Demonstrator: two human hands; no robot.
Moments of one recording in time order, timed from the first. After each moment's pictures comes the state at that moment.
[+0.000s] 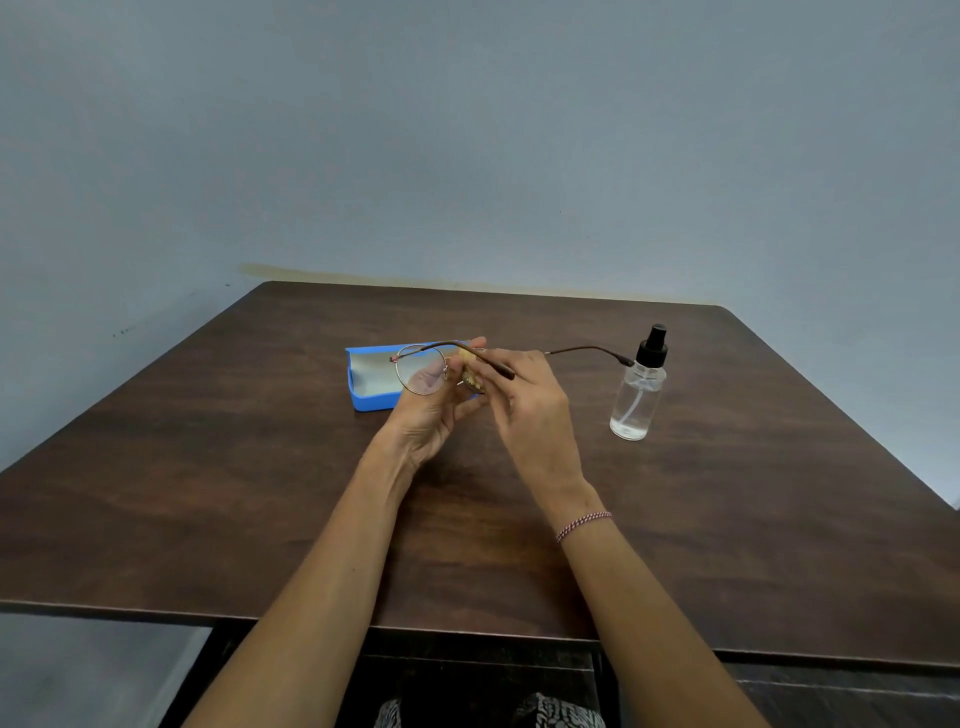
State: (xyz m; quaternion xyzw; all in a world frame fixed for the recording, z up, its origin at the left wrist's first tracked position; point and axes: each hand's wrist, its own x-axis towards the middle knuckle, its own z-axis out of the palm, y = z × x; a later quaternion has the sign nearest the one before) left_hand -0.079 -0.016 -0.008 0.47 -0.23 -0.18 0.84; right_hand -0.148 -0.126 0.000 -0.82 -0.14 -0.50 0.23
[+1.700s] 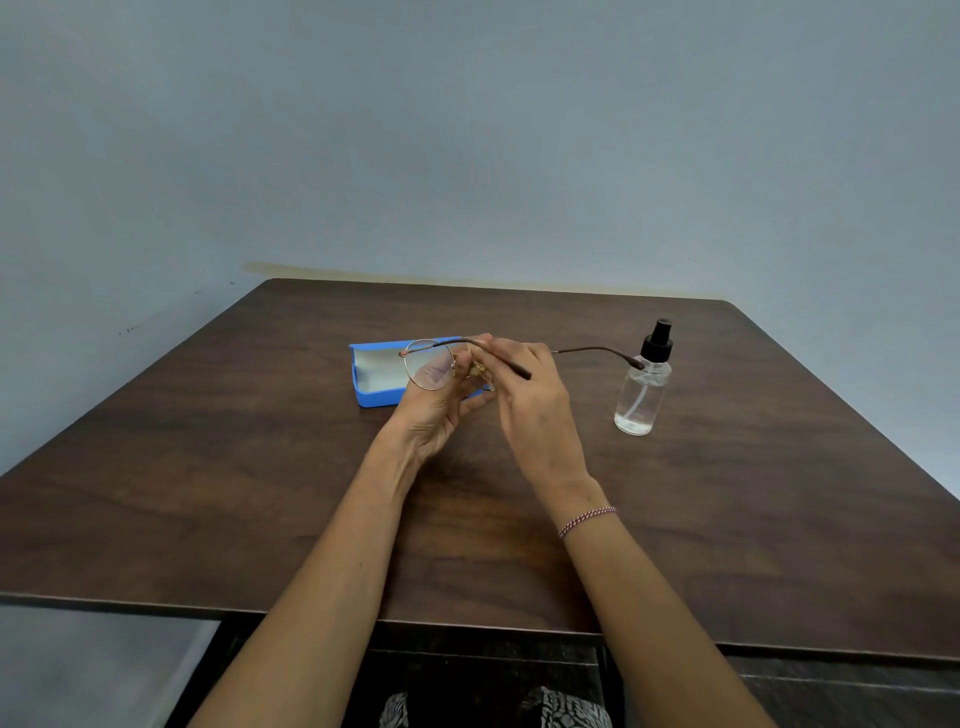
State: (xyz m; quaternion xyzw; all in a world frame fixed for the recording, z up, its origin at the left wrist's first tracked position) left_hand -0.078 -0.016 -0.006 0.49 -0.22 -0.17 0.83; right_hand -0.149 -0.124 0.001 -0.85 -0.13 -0.48 0.20
